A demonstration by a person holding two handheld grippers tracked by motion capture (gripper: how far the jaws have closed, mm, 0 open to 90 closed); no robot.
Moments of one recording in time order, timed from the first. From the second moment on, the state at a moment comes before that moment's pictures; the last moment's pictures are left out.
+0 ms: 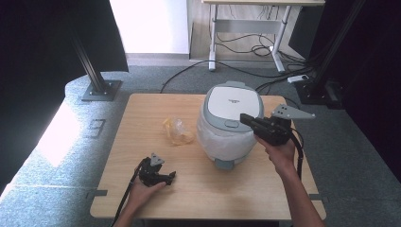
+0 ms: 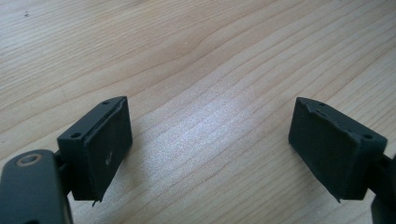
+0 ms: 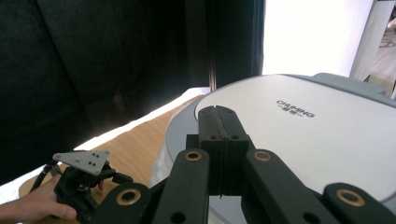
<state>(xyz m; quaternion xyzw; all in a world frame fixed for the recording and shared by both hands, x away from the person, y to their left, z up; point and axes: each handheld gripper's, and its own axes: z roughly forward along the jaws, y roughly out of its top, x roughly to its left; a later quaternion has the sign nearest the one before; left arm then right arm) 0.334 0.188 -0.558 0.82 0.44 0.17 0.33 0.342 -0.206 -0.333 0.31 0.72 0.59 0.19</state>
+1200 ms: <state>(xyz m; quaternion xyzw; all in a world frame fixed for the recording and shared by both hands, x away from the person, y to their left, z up) 0.334 0.188 -0.558 0.82 0.44 0.17 0.33 0.361 -0.190 -0.356 0.33 0.73 0.58 0.15</state>
